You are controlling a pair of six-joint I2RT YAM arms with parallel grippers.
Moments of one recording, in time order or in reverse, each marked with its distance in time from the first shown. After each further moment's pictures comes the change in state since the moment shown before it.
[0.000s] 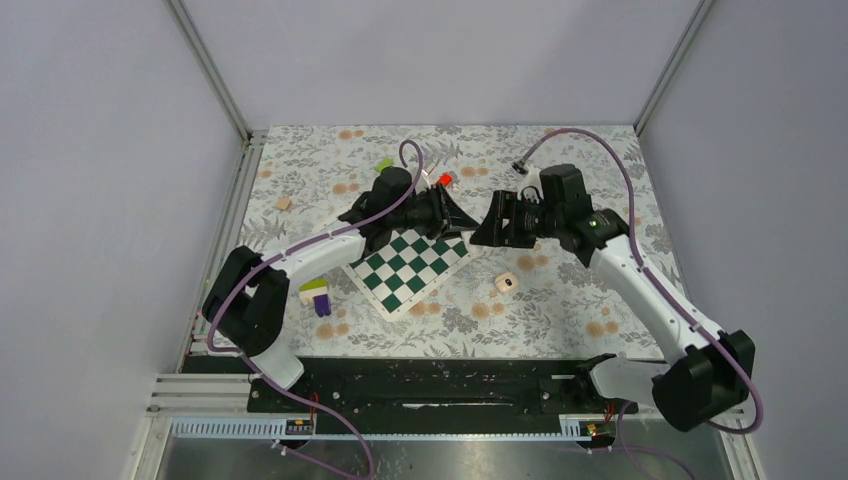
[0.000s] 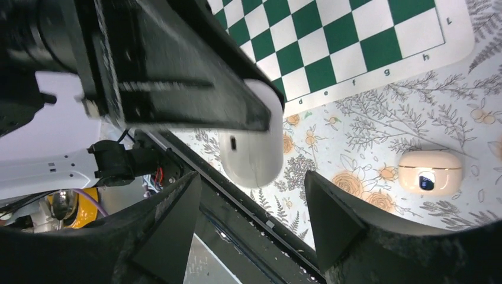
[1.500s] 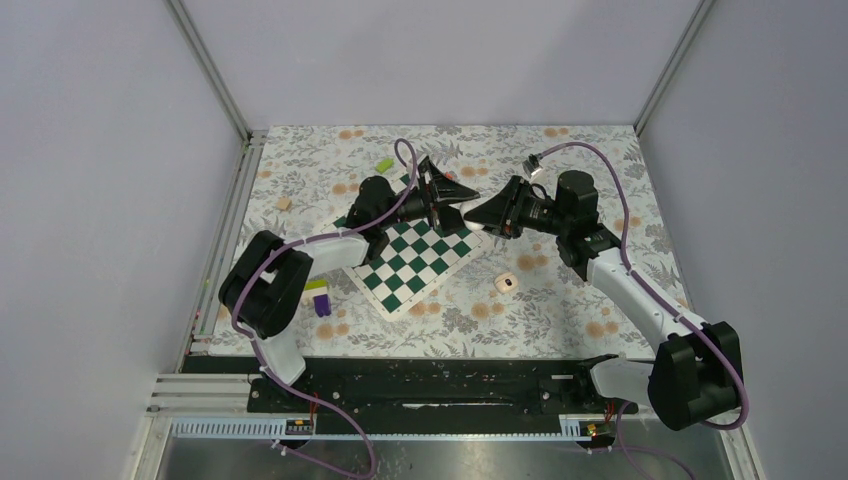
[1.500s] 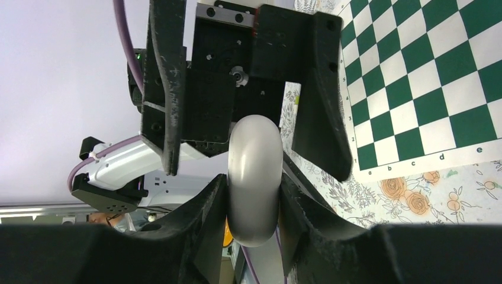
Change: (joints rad) left arm 0.069 0.128 -0.133 0.845 0.195 -0.600; right arm -0.097 -0.040 -0.308 0.774 -0.300 0.626
